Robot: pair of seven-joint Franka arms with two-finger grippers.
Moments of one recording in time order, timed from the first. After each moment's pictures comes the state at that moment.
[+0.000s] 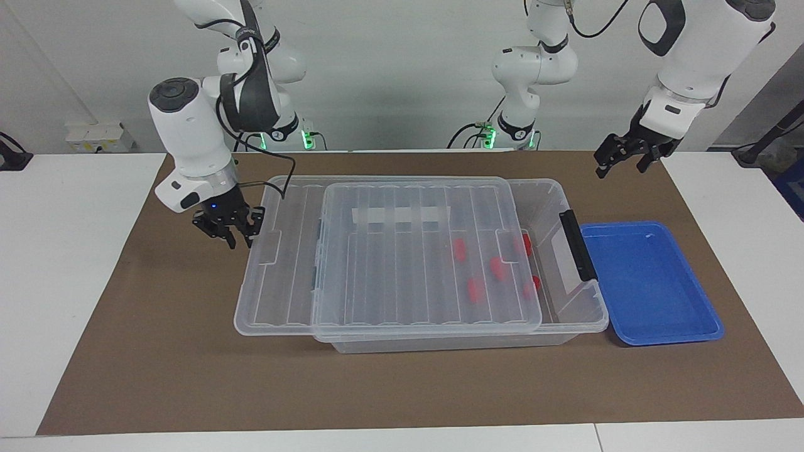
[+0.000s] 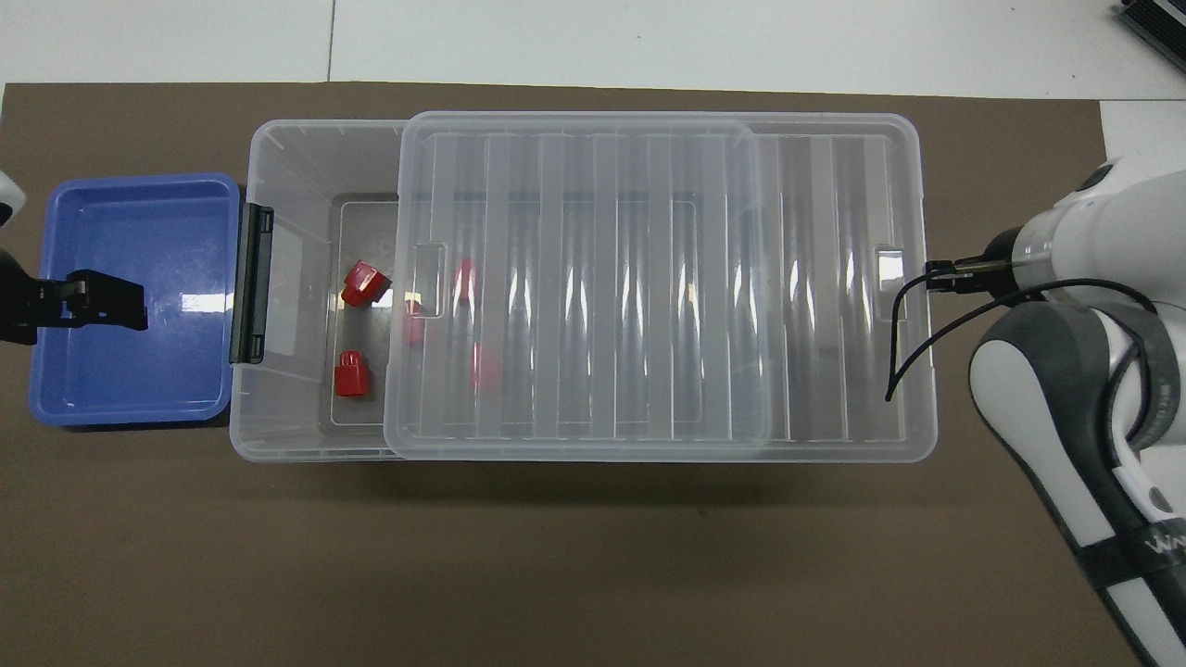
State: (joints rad) left arm -0.08 -0.08 0.04 -1.72 -0.02 1.62 -0.12; right arm 0.06 0.05 0.06 -1.93 -0.03 2.11 0.05
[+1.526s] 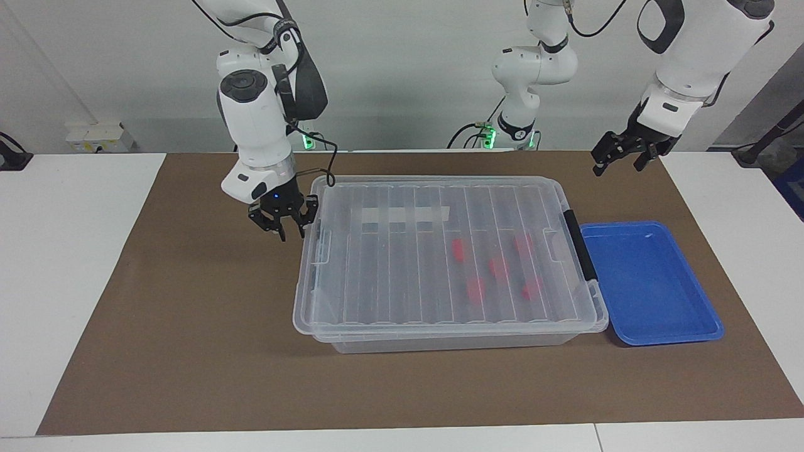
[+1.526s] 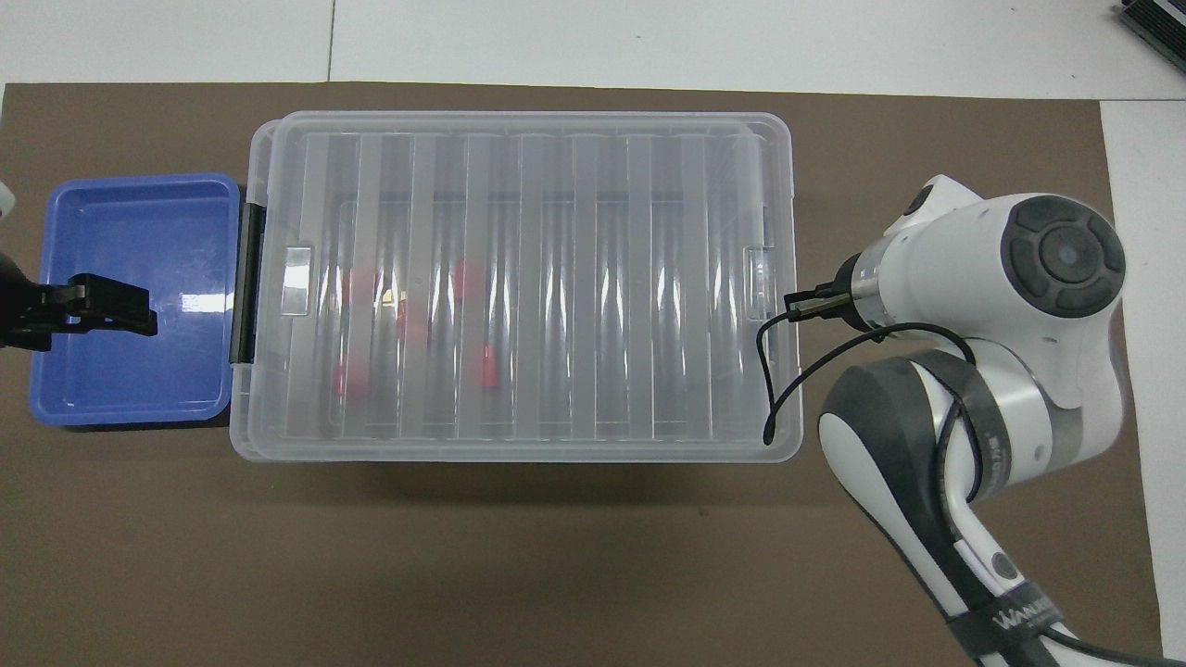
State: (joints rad) left arm -0.08 -0.08 0.04 -1.72 -0.02 1.62 -0.12; right arm 0.19 0.05 0.06 -1.93 -0.03 2.12 0.09
